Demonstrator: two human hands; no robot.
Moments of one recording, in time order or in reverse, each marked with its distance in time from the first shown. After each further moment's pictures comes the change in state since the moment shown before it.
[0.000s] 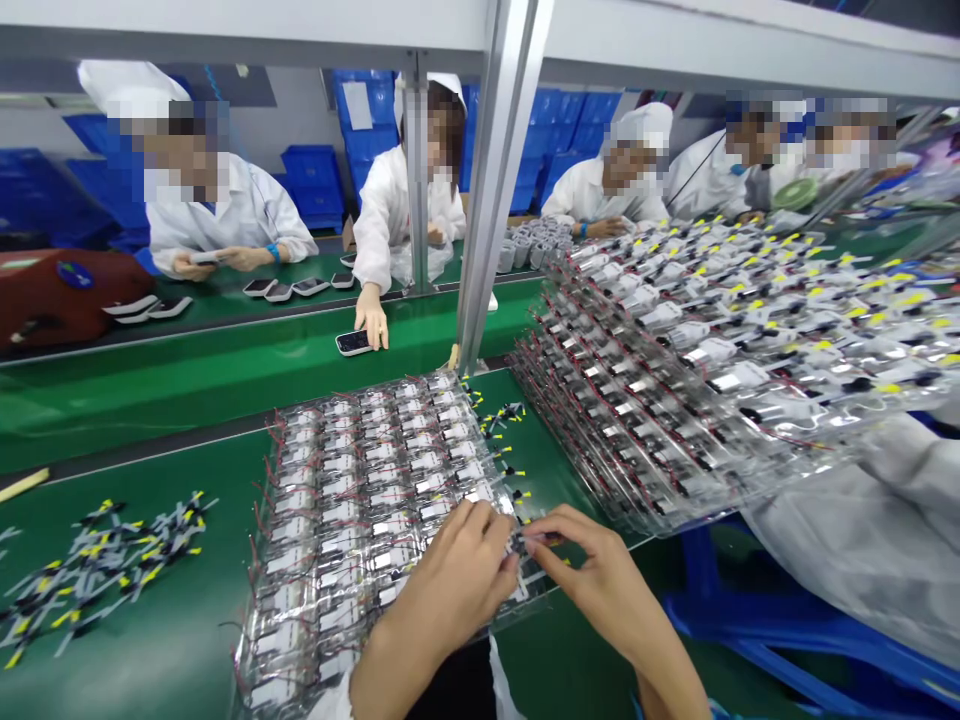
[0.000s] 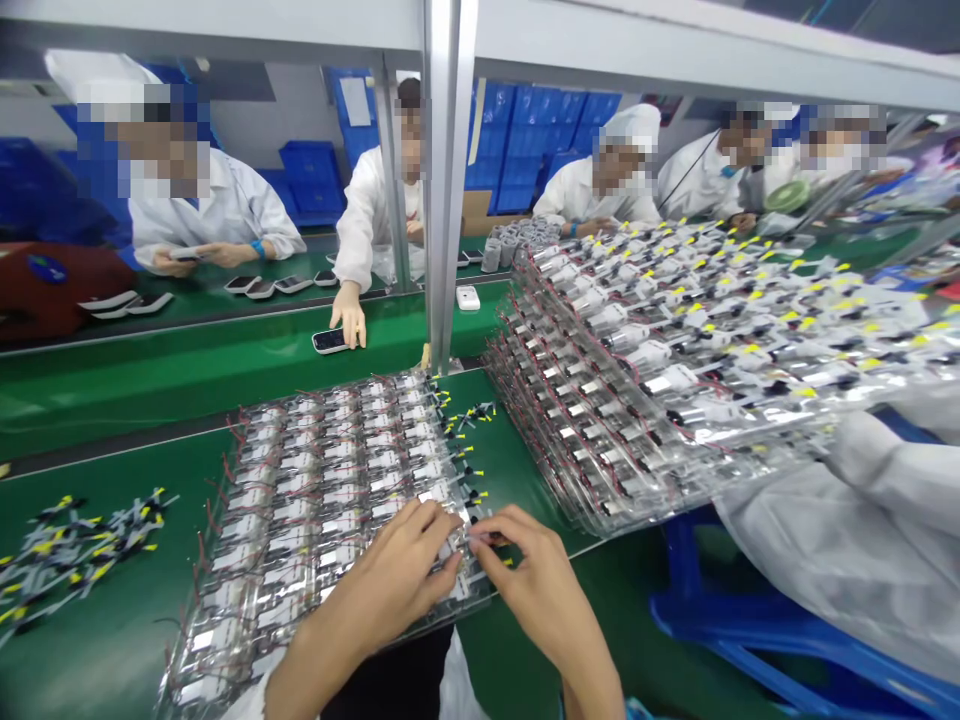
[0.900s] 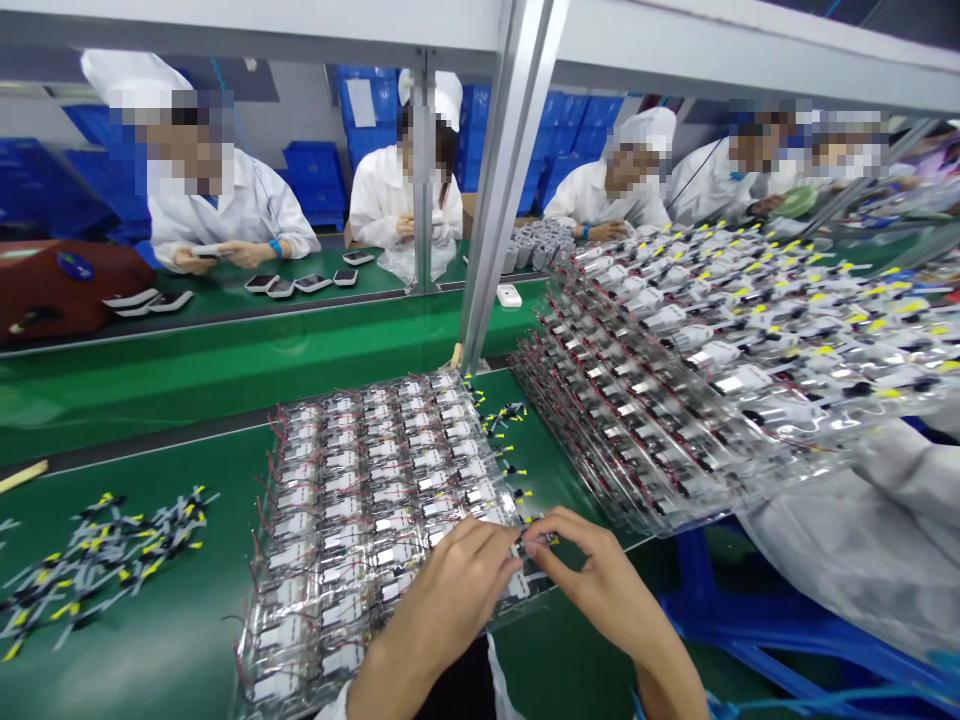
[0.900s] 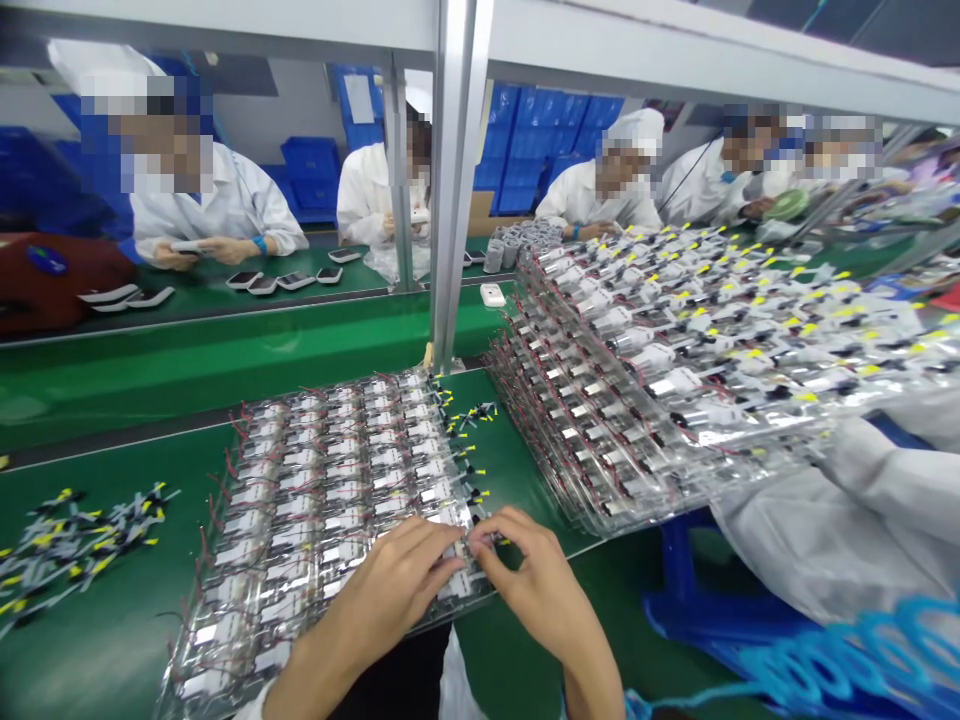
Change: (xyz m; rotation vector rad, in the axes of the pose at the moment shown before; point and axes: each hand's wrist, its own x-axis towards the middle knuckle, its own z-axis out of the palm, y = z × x) left_hand -0.013 -0.004 0.012 -0.120 0.178 0.110; right_hand 0.002 -0.001 0.000 -0.002 -0.091 -0.018
